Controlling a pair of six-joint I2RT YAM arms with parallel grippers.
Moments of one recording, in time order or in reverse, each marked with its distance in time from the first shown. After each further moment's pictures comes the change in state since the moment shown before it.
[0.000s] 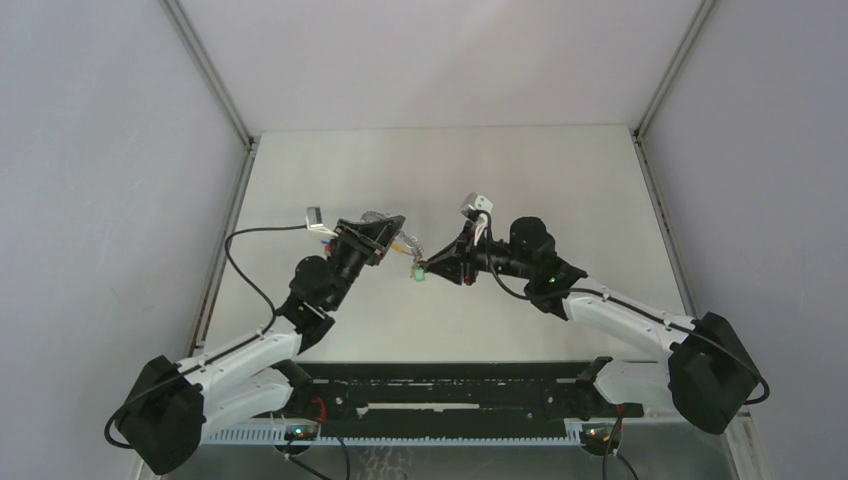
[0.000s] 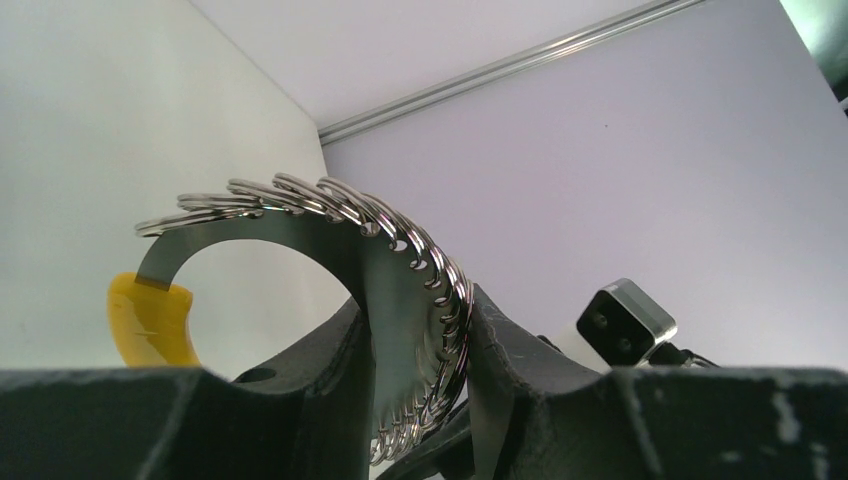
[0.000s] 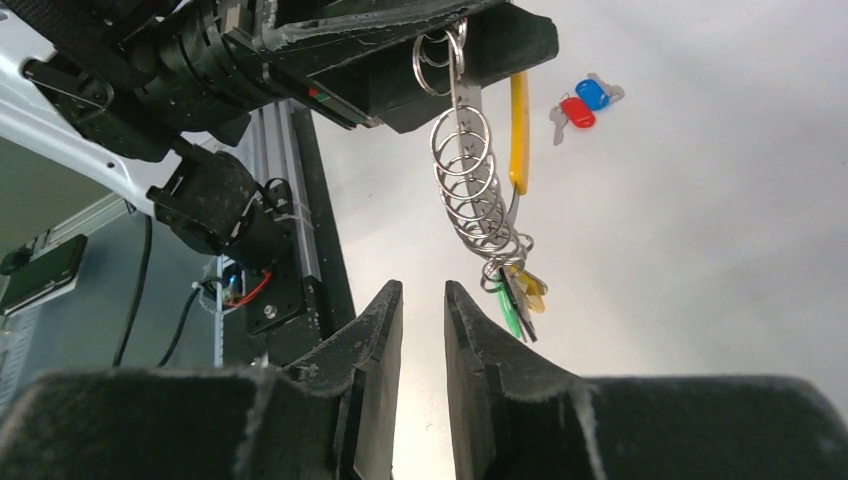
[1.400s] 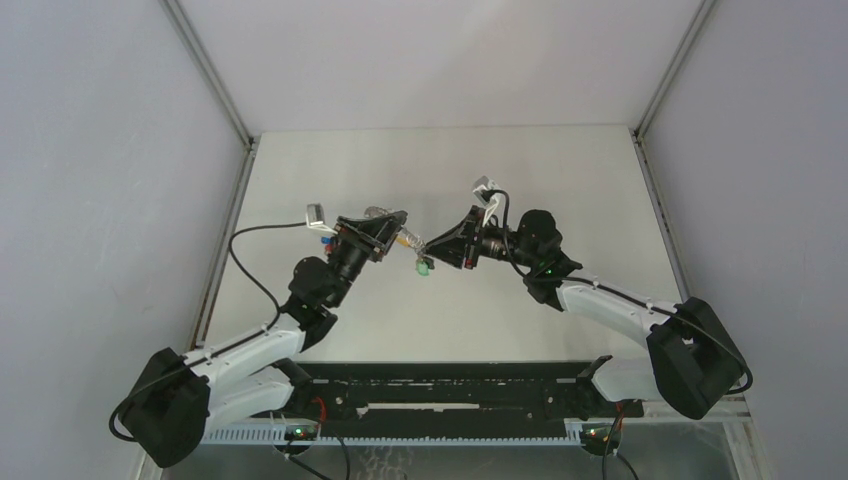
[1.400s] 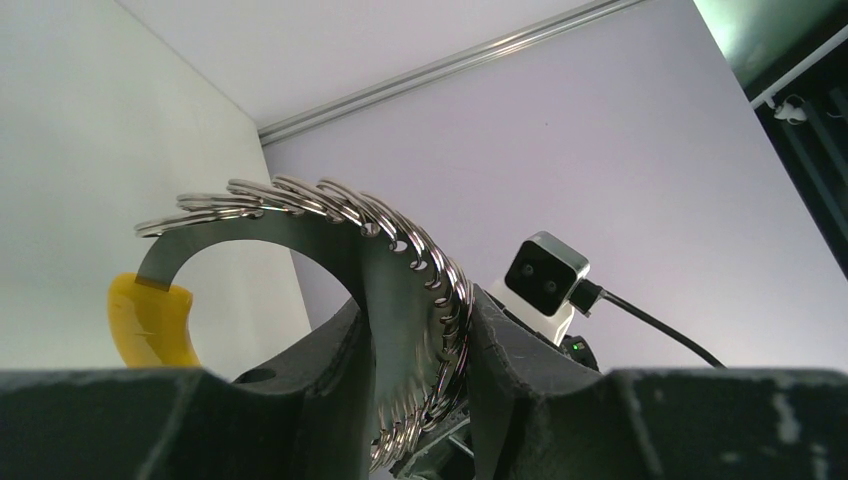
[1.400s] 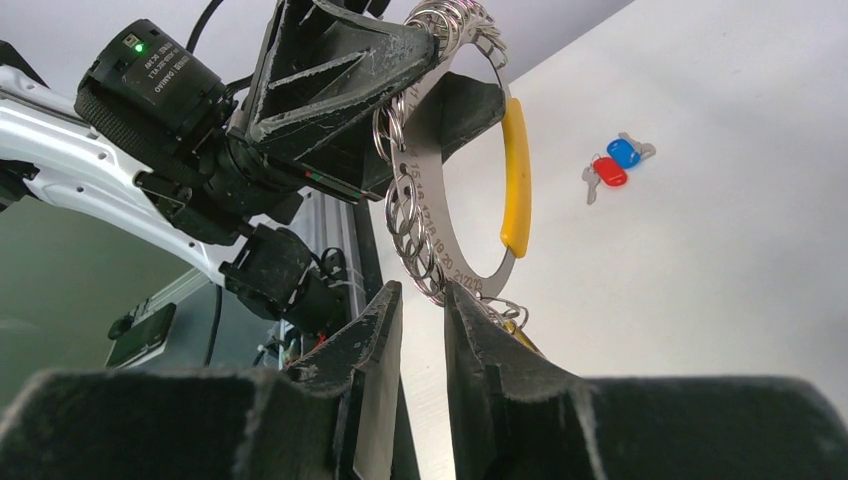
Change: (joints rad) left arm 0.000 0.037 0.000 0.130 0.037 -0.059; right arm -0.085 0.097 -0.013 0.296 -0.089 0.243
